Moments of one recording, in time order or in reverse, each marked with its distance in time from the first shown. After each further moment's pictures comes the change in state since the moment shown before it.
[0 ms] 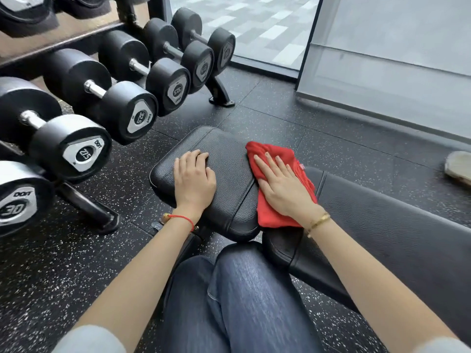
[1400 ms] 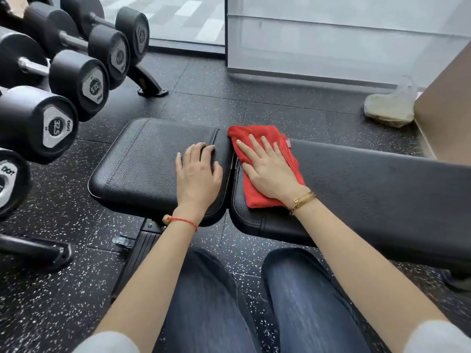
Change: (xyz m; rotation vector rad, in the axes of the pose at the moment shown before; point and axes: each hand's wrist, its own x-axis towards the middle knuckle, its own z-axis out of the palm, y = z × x) left_hand -0.033 0.079 0.018 -0.073 -0.164 0.329; right_hand -0.059 0.026 -0.006 -0.082 0.086 0.253
